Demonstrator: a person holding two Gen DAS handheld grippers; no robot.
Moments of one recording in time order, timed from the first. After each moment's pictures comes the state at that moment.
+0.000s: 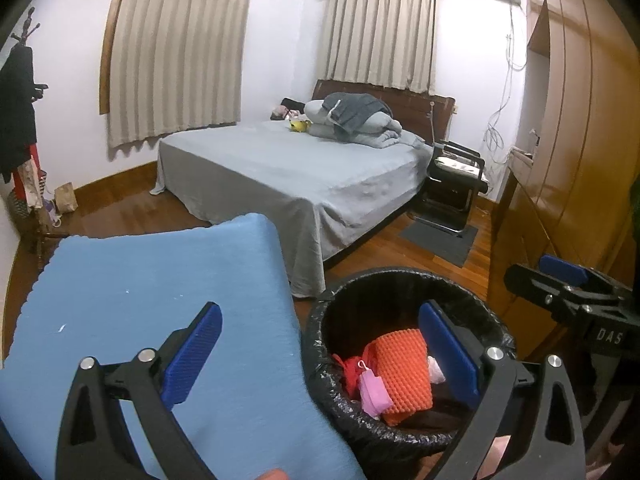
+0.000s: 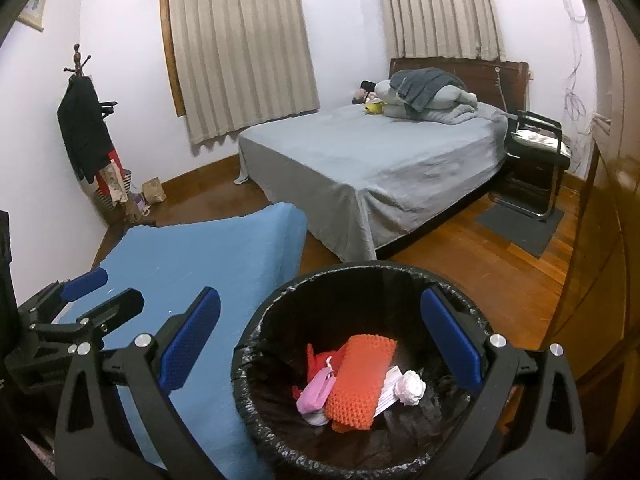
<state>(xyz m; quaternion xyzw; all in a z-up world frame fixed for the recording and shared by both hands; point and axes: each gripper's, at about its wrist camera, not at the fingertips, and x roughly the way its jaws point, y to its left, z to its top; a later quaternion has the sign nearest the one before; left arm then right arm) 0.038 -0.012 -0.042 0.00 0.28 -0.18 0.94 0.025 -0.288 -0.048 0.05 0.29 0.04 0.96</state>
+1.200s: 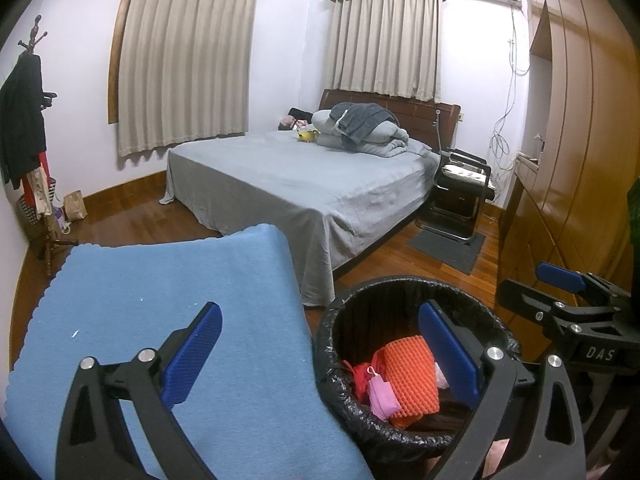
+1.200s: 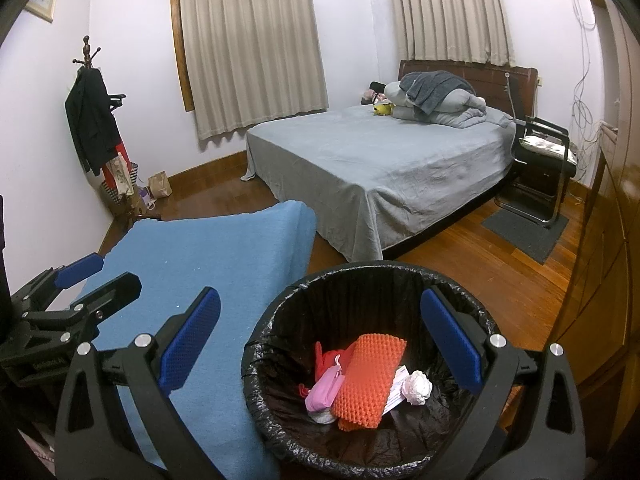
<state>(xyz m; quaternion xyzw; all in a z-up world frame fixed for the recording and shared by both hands) 0.030 -0.001 -0.033 0.00 0.26 -0.17 0.95 0.023 -0.279 -0.047 0.04 0.29 0.05 0.96</state>
